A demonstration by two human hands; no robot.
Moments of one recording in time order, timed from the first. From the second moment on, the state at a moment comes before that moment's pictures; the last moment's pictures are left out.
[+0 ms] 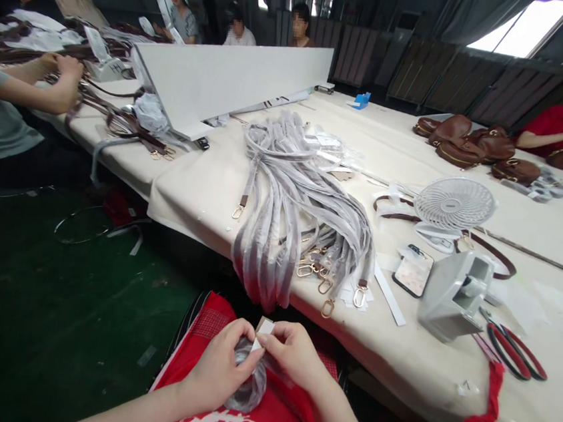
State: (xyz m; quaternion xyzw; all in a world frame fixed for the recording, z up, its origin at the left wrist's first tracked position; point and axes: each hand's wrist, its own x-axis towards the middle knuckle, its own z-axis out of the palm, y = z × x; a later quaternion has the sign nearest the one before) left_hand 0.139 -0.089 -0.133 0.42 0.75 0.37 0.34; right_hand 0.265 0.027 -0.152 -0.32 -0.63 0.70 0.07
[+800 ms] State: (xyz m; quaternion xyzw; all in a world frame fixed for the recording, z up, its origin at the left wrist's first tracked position) left_hand 0.137 -0.104 -0.144 0.47 0.66 0.49 0.32; right_hand 0.269 0.031 -0.151 -0.26 -0.61 0.75 0.03
